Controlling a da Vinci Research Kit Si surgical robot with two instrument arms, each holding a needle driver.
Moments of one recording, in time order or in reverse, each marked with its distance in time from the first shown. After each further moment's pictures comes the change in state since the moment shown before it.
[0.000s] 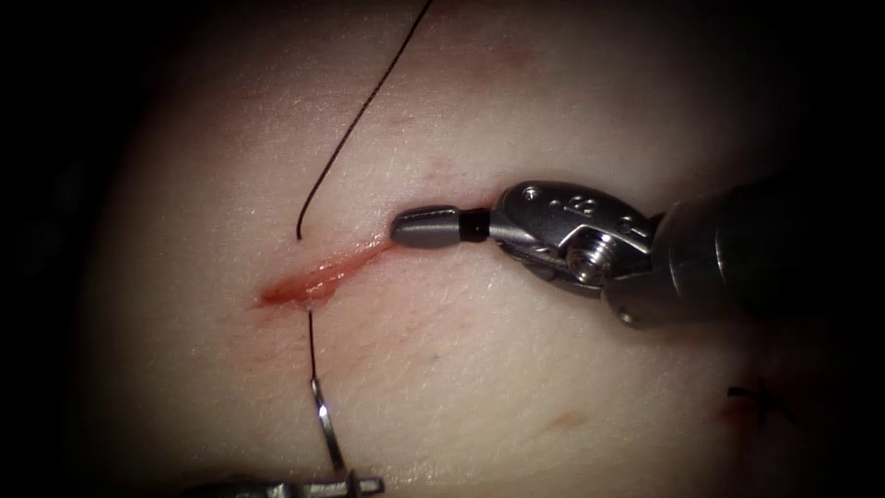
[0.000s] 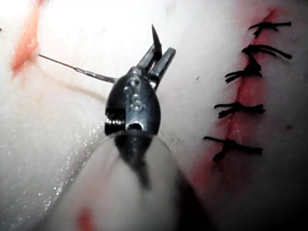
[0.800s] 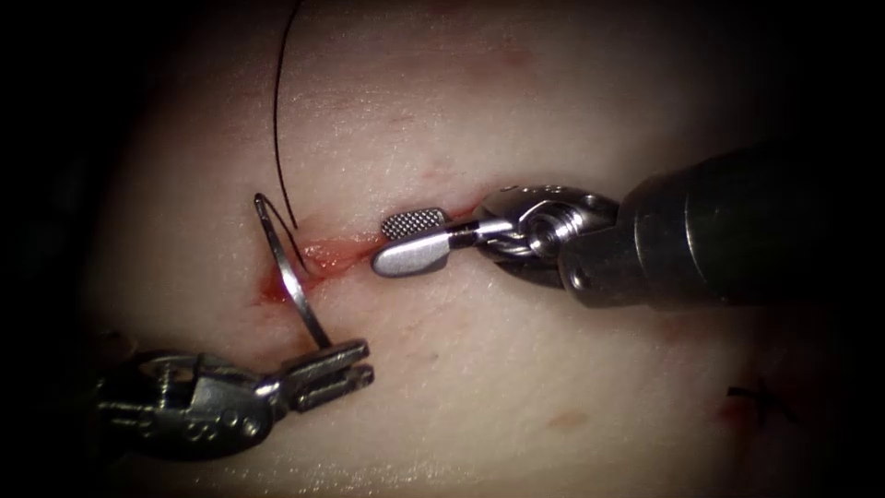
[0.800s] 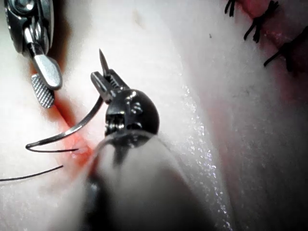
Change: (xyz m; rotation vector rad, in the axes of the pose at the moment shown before) right arm 0.001 -0.002 0.001 0.116 -0.025 0.439; left arm 0.003 -0.007 -0.001 0.322 -0.429 0.777
